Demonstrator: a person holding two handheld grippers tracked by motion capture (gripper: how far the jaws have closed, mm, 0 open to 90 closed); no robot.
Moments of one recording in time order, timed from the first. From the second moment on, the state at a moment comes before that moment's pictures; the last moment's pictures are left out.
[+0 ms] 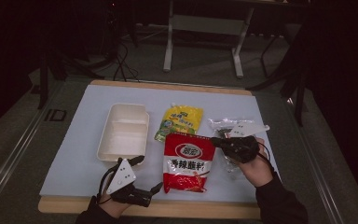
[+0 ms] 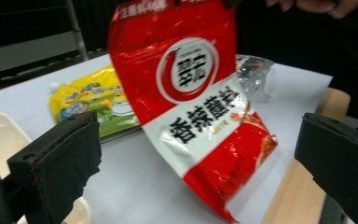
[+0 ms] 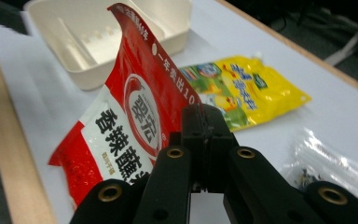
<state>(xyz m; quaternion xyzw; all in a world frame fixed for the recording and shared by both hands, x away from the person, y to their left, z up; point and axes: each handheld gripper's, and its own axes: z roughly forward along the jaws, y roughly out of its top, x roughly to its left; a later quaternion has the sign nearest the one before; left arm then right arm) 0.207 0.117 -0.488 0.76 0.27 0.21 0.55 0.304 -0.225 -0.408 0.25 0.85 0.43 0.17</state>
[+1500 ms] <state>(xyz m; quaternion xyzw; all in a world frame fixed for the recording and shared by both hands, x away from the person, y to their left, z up) 0.261 0.095 -0.446 0.81 0.18 0.09 0.55 0.260 -0.224 -0.355 0.16 0.84 0.48 0.17</state>
